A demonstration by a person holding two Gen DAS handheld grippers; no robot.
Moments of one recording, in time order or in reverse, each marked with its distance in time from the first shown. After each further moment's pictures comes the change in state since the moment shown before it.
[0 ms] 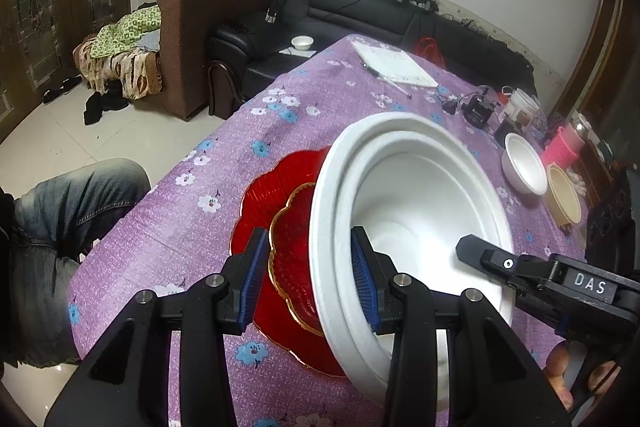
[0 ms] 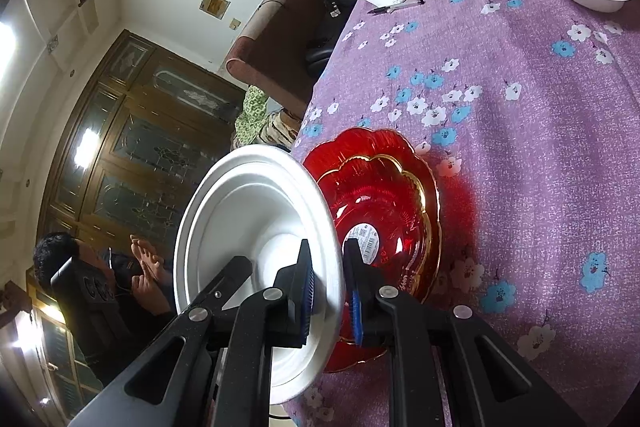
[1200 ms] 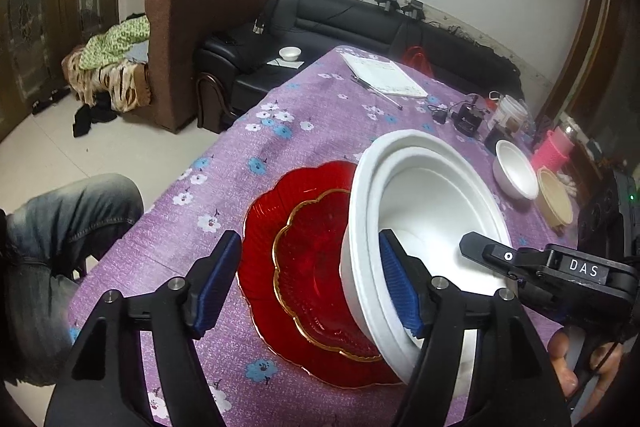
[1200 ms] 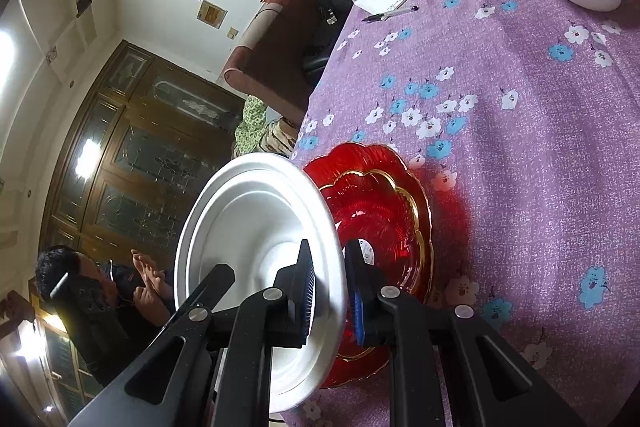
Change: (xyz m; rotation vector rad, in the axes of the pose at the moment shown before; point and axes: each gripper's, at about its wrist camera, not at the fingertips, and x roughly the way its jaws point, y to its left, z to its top) left arm 0.001 0.012 0.007 0.019 -0.027 -0.048; right arm 0.001 -0.009 0.005 0.021 -0.032 0.007
